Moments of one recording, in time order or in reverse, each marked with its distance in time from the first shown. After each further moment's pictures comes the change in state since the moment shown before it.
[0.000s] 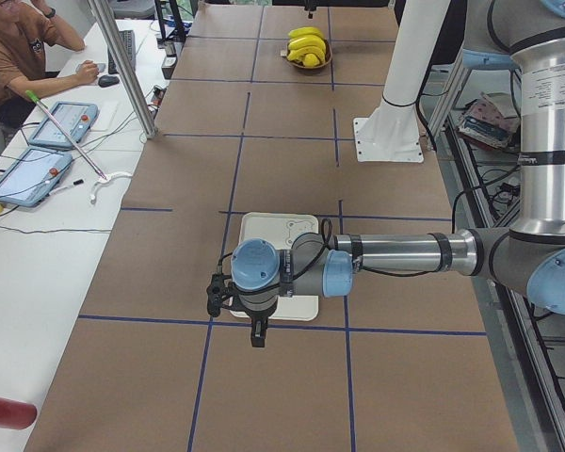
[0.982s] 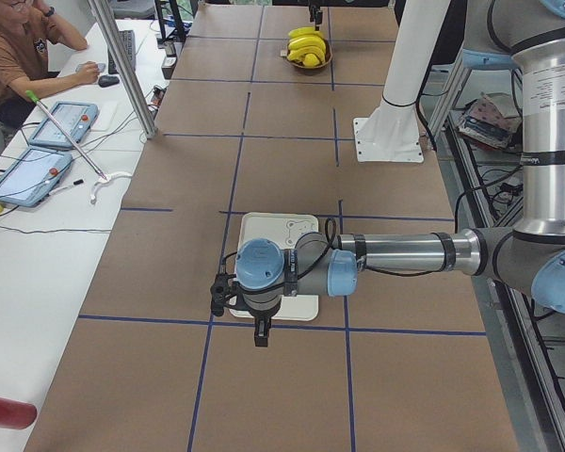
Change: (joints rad) left arm 0.001 0.008 -0.005 -0.001 0.000 0.005; right arm -0.132 -0.002 -0.056 0.000 -0.054 0.001
